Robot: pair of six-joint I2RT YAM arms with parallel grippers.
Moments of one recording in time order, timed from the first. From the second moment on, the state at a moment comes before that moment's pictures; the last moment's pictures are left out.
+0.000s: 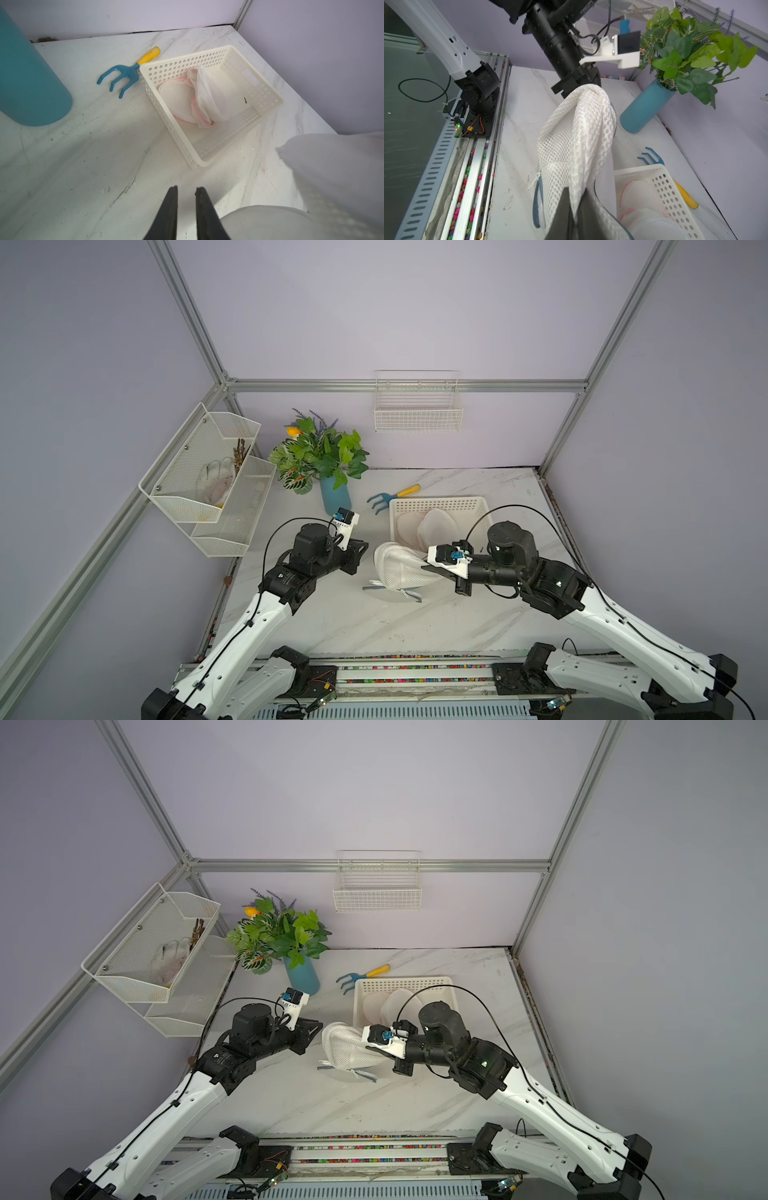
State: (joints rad) left arm -0.39 0.94 0.78 -0.38 0.27 -0.13; right arm 0.83 0.98 1.05 -0.46 -0.39 -0.46
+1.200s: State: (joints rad) left arm -0.39 0.88 0.83 -0.39 0.51 0.05; right arm 0.82 1.09 1.05 -0.41 -0.36 -0.25
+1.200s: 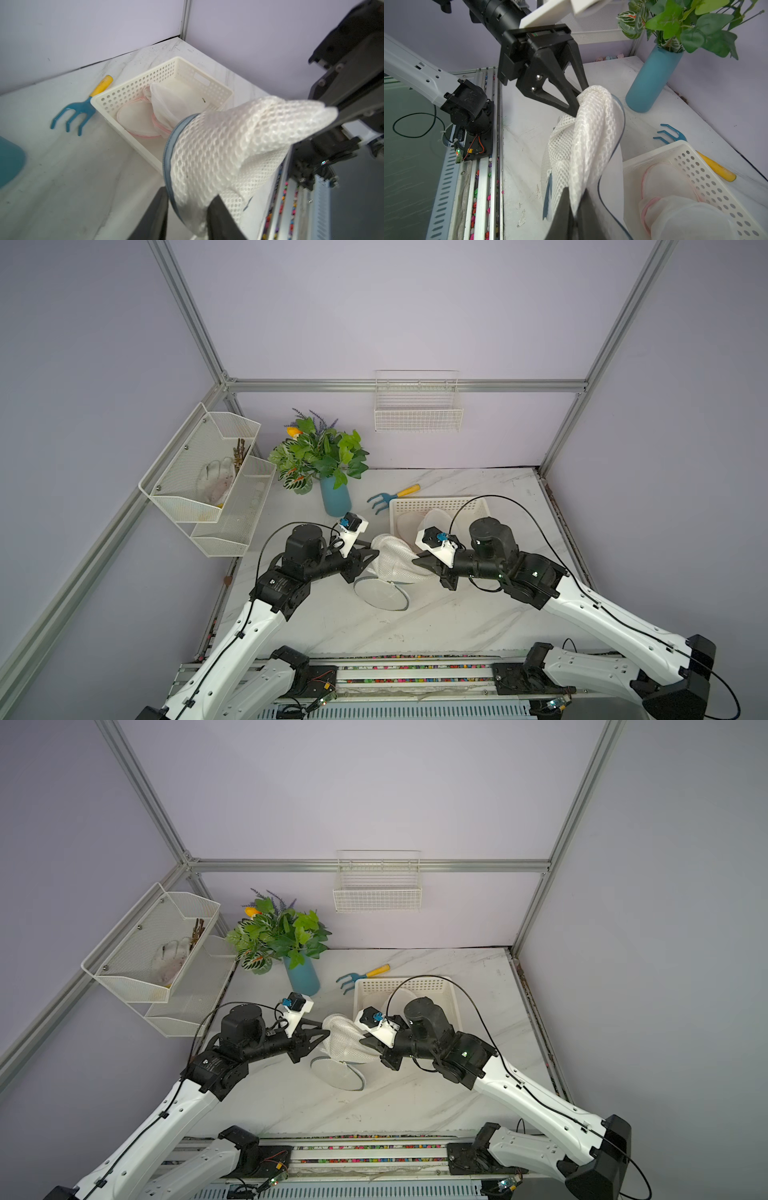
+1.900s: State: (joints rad) left arm -0.39 1.05 0.99 -0.51 0.39 0.01; right arm 0.85 1.12 1.11 -0.51 -0.42 -0.38
